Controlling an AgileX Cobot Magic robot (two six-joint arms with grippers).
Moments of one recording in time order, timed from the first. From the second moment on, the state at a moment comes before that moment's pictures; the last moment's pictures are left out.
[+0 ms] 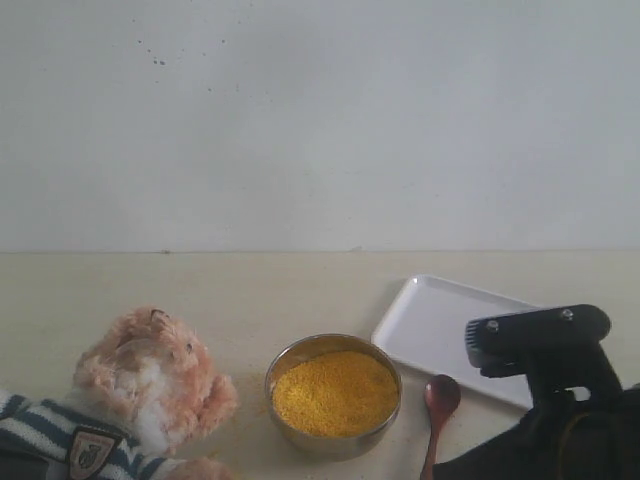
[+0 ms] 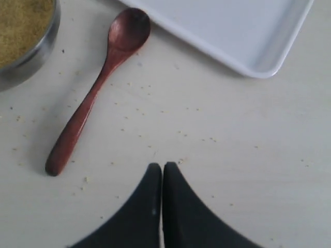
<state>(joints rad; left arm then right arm) 0.28 1.32 -0.46 -1.15 1.05 1.22 0.91 1.35 -0.60 -0.94 0.70 1.45</state>
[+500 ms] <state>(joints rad) 0.28 1.32 -0.46 -1.15 1.05 1.22 0.99 1.62 -0.75 -0.89 0.60 1.65</state>
